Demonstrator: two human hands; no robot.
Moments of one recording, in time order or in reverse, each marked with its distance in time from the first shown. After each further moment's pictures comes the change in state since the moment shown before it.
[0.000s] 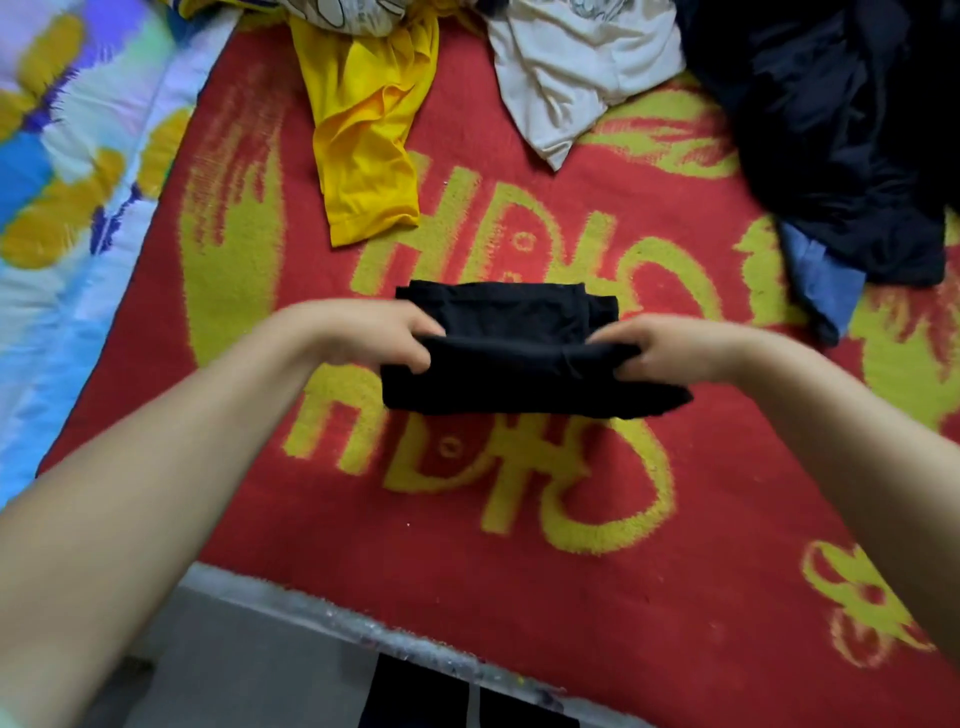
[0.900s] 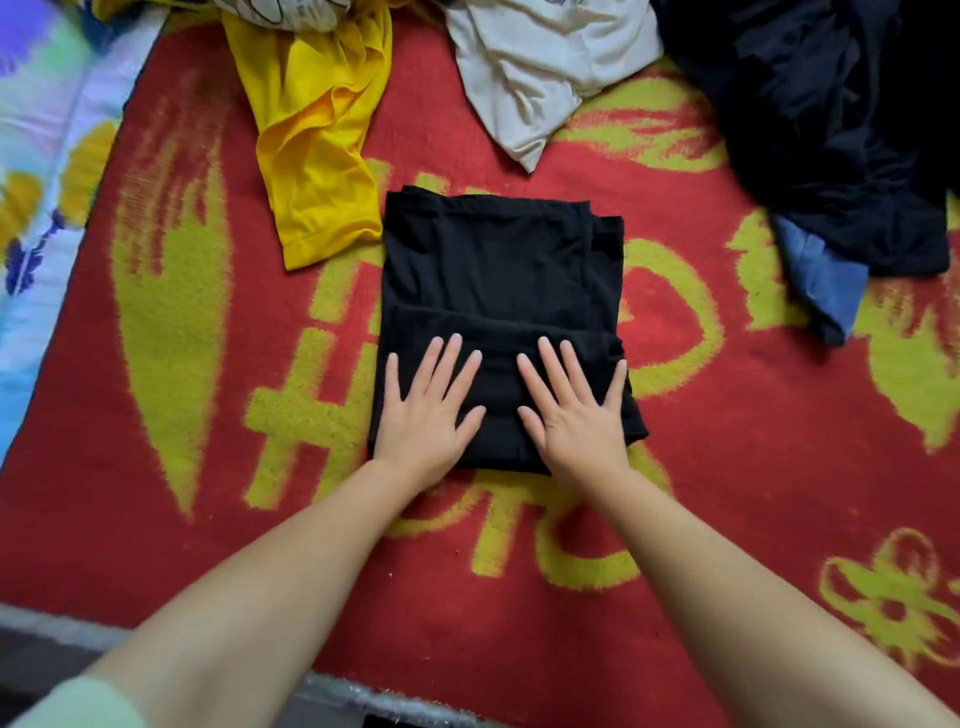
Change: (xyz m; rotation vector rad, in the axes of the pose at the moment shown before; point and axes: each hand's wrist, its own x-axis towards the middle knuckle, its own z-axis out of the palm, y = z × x) left_hand 0.098 -0.054 0.122 0.765 0.745 0.110; right_hand 0.085 0.026 0.145 -0.434 0.668 0.098
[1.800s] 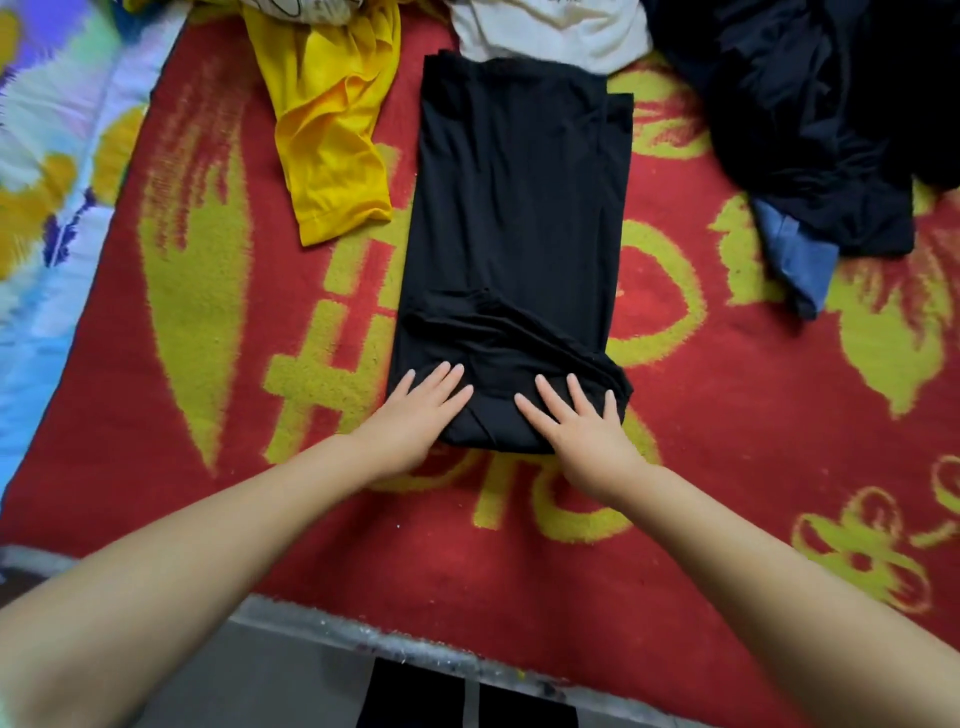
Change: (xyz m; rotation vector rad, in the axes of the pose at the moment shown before) left_hand -0.033 -0.013 -0.038 0.110 -0.501 0.311; right_hand -0.048 -0.008 -0.033 -0.108 -0.500 -0.115
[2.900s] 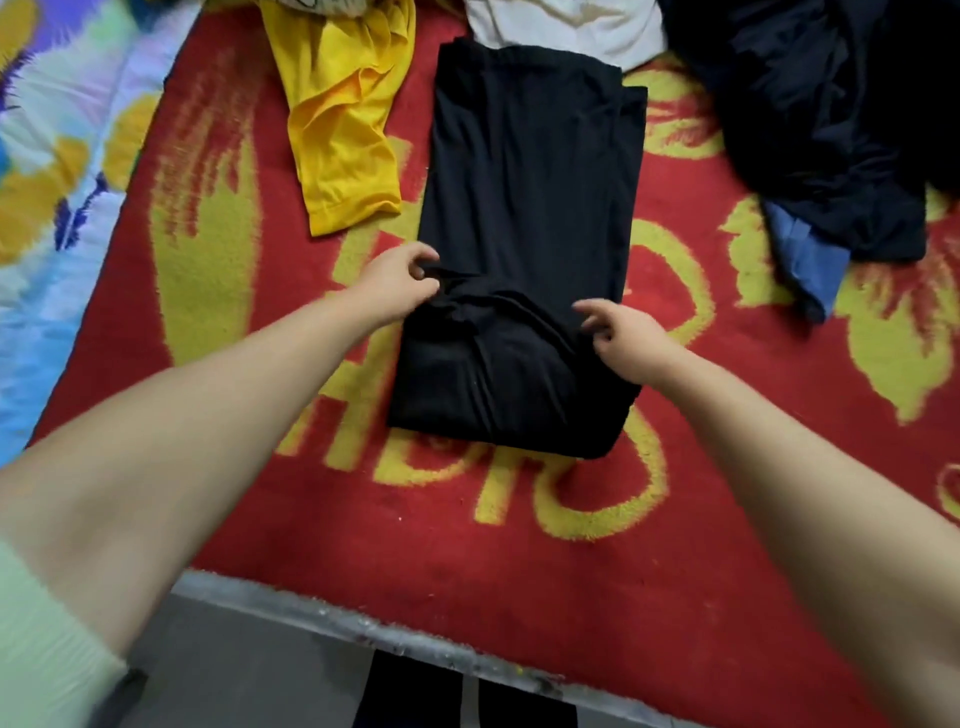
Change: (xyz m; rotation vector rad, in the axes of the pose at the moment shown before) left_hand 0.035 -0.071 -0.093 -0.959 0.380 -0.416; right_hand 0.034 0.064 -0.079 0.635 0.236 0.168
